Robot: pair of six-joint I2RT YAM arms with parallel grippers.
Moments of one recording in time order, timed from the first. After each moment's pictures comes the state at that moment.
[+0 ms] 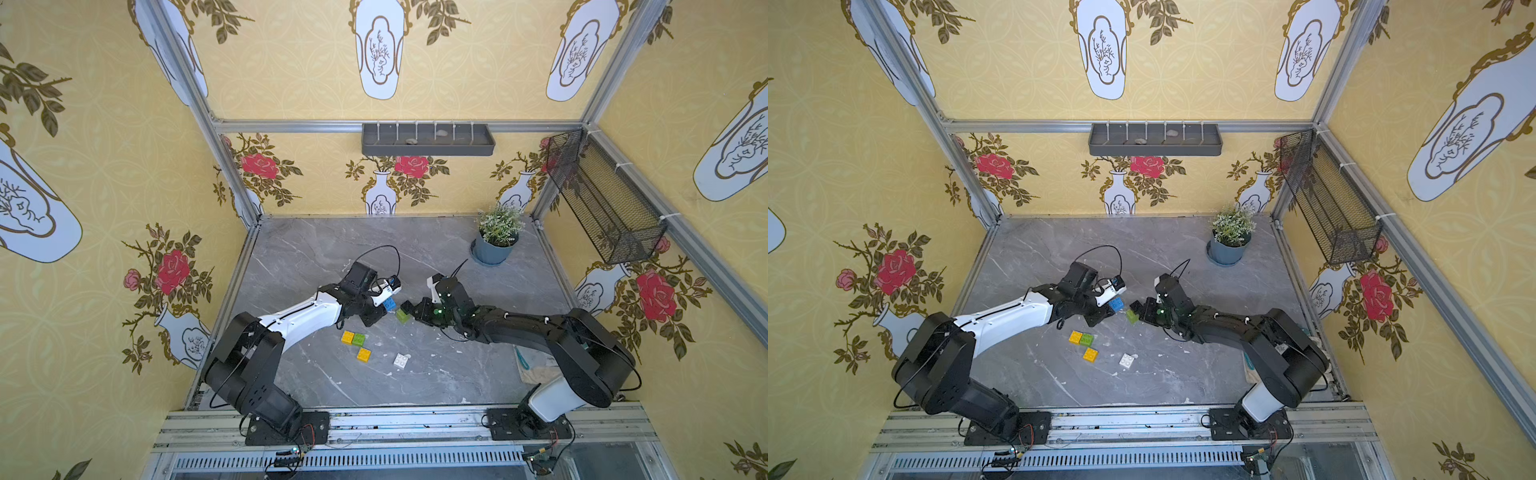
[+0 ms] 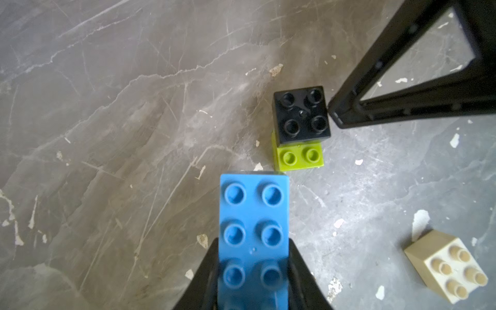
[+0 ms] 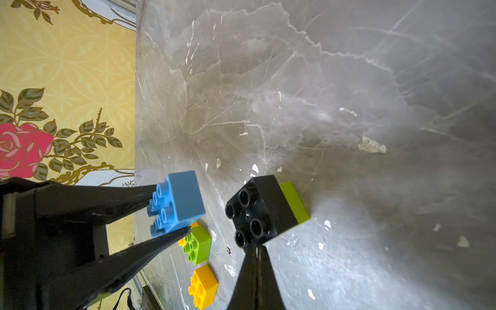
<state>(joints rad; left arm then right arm) -0.62 1.56 0.91 -0.35 0.20 0.40 0.77 1.56 0.69 0.18 -0.26 0.92</state>
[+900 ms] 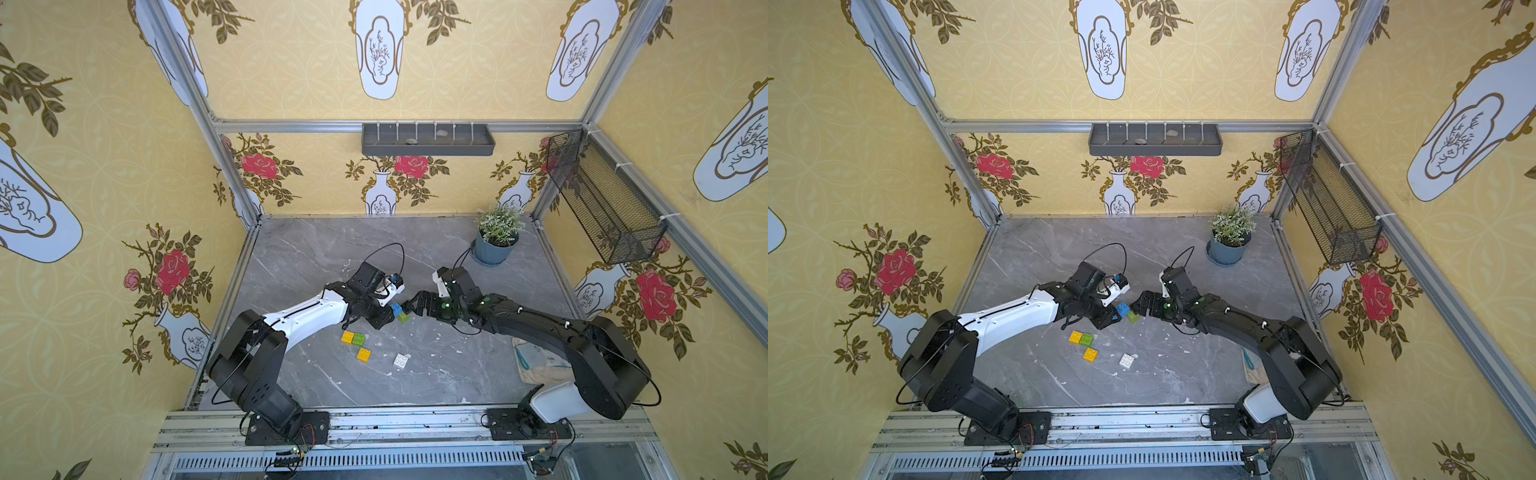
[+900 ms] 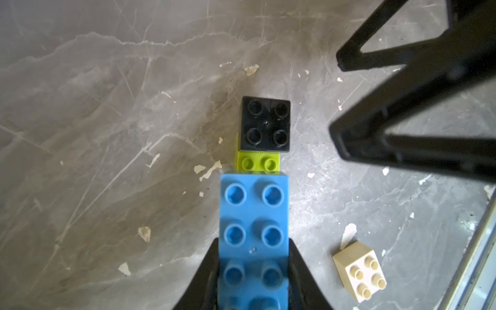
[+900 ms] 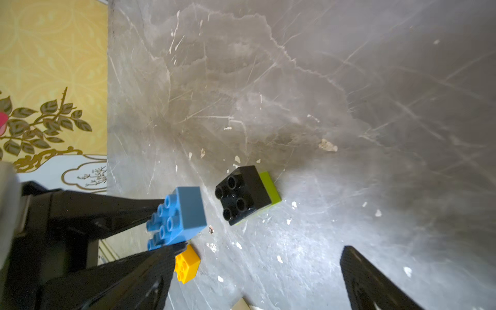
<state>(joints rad) -0.67 1.60 0.97 -0.45 0.24 0.12 0.71 1.49 0.78 -0.11 -0.30 0.76</state>
